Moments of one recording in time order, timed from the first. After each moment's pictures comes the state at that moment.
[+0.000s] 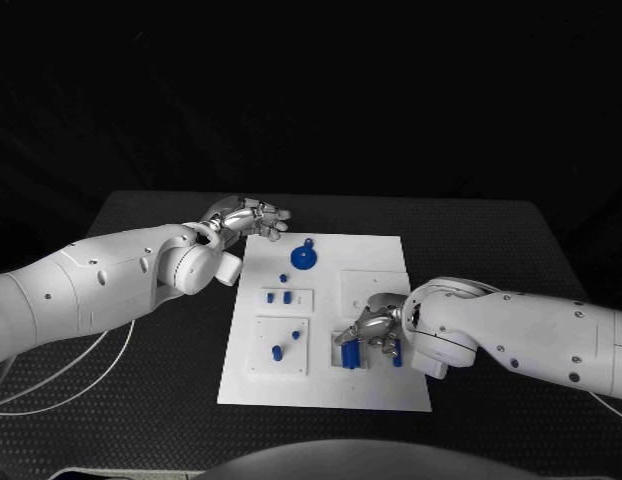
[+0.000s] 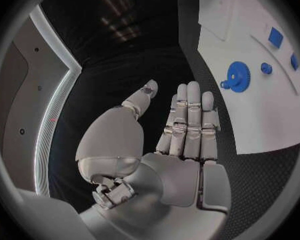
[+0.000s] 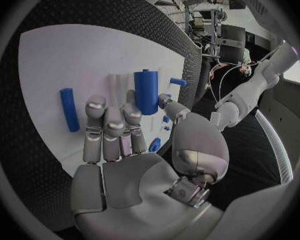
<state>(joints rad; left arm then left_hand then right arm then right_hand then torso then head) 1.18 -0.68 -0.15 1.17 -0.18 -0.17 0.25 1.02 -0.10 0.46 -0.21 0.05 0.88 0.16 0.34 0.45 1.28 0.09 0.07 0.28 1.04 0.03 0.67 0.49 0.03 0.78 -0.07 0.56 1.30 1.14 -0.65 -0.23 1.53 -0.87 -0.06 -0.56 0.76 -0.13 0.69 -0.07 0.06 1.06 0.08 0.32 0.56 1.21 -0.03 1.11 1.16 1.28 -0.13 1.35 0.96 0.22 1.15 -0.04 0.99 1.31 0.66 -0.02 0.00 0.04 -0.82</state>
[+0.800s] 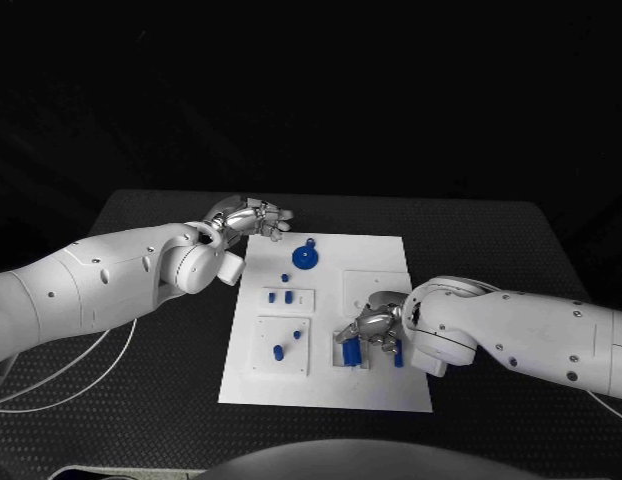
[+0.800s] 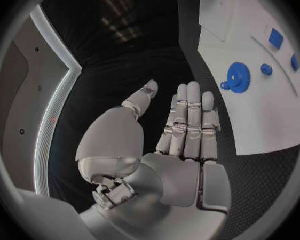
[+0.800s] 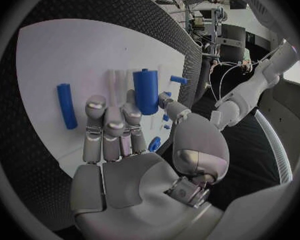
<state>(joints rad) 1.18 -0.69 -0.15 1.17 -0.18 -0.17 0.25 1.02 -0.10 0.46 -0.21 0.05 0.88 0.16 0.34 0.45 1.28 0.09 0.07 0.28 1.04 0.03 0.67 0.49 0.03 0.78 -0.07 0.56 1.30 1.14 -0.64 -0.23 1.51 -0.87 -0.06 -0.54 0.75 -0.14 0.72 -0.11 0.06 1.06 0.08 0.32 0.56 1.21 -0.03 1.11 1.15 1.28 -0.13 1.34 0.96 0.22 1.16 -0.04 0.99 1.31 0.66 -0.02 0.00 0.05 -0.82</state>
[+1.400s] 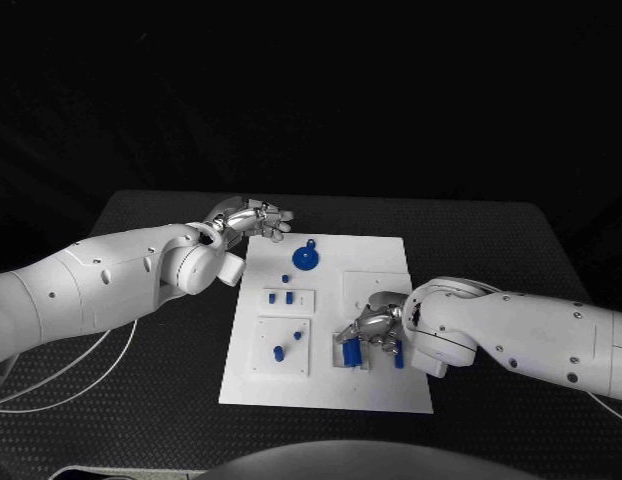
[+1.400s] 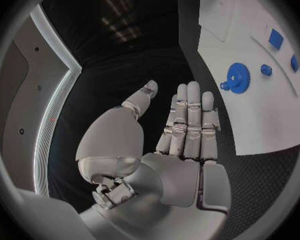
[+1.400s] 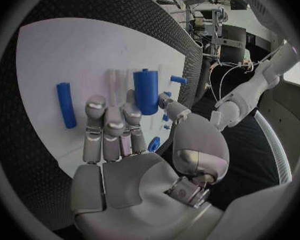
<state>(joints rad) 1.18 -0.69 -0.15 1.17 -0.18 -0.17 0.25 1.02 -0.09 0.46 -0.21 0.05 0.88 0.16 0.34 0.45 1.28 0.09 0.07 0.28 1.04 0.03 0.67 0.49 0.03 0.78 -0.07 0.56 1.30 1.14 -0.64 -0.23 1.51 -0.88 -0.06 -0.54 0.75 -0.14 0.72 -0.11 0.05 1.06 0.08 0.32 0.56 1.21 -0.03 1.11 1.15 1.28 -0.13 1.34 0.96 0.22 1.16 -0.04 0.99 1.31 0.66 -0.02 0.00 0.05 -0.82</state>
